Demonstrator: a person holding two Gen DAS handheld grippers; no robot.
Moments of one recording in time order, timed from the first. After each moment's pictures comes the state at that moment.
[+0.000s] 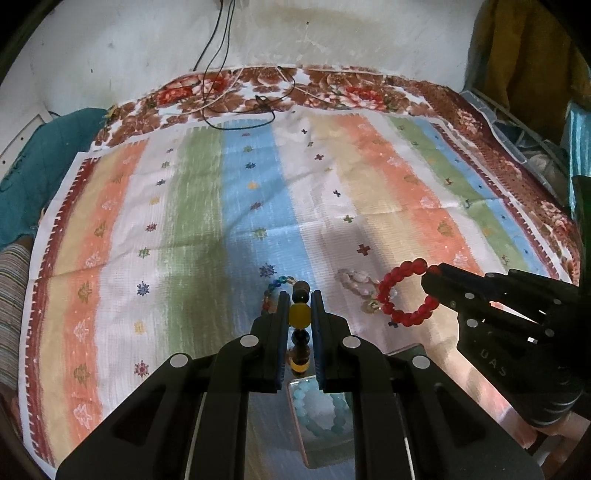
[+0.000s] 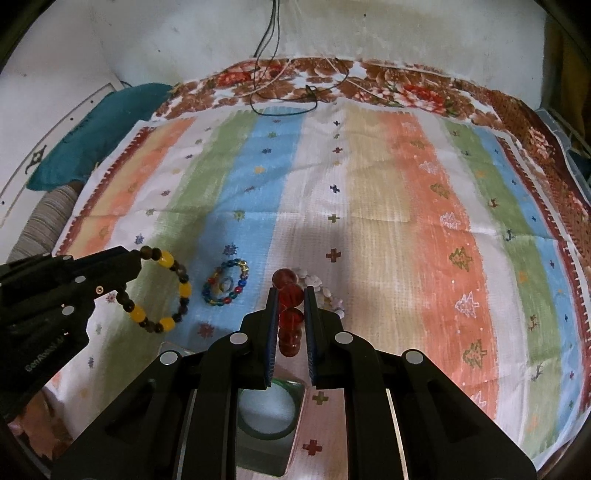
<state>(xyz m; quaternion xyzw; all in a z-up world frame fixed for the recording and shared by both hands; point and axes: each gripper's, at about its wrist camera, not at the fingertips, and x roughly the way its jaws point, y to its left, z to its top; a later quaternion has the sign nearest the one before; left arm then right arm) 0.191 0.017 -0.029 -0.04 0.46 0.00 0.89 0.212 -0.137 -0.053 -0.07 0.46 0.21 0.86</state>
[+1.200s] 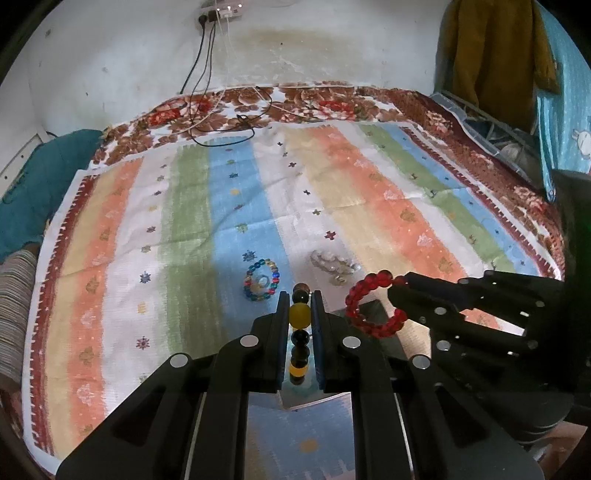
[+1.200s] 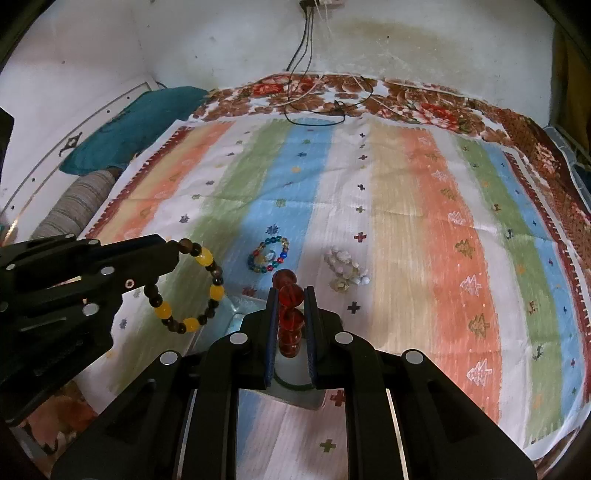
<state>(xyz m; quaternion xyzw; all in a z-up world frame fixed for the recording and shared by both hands) 0.123 -0.008 -0.007 -0.02 0.43 -0.03 0.90 0.138 -0.145 -0.035 -0.08 0.43 0.25 0.86</state>
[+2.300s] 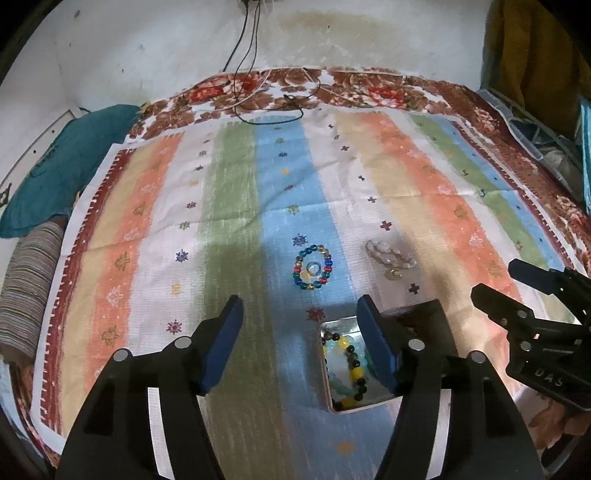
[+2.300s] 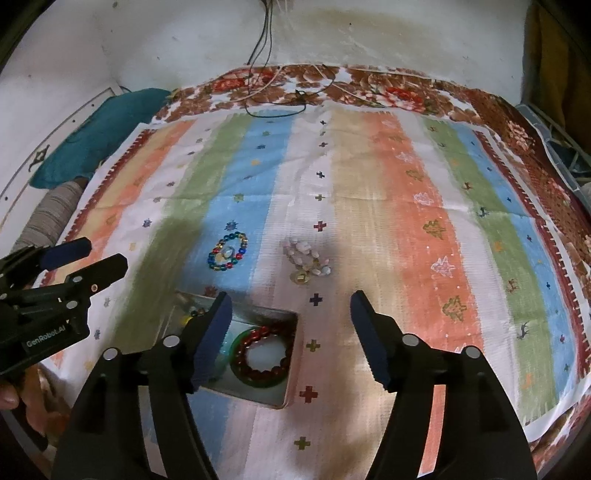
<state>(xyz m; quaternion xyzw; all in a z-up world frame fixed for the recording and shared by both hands) 0.141 0.026 -0.027 -0.03 0.46 0.06 0.88 0.157 -0.165 -0.044 -0.07 0.45 0.19 0.87</state>
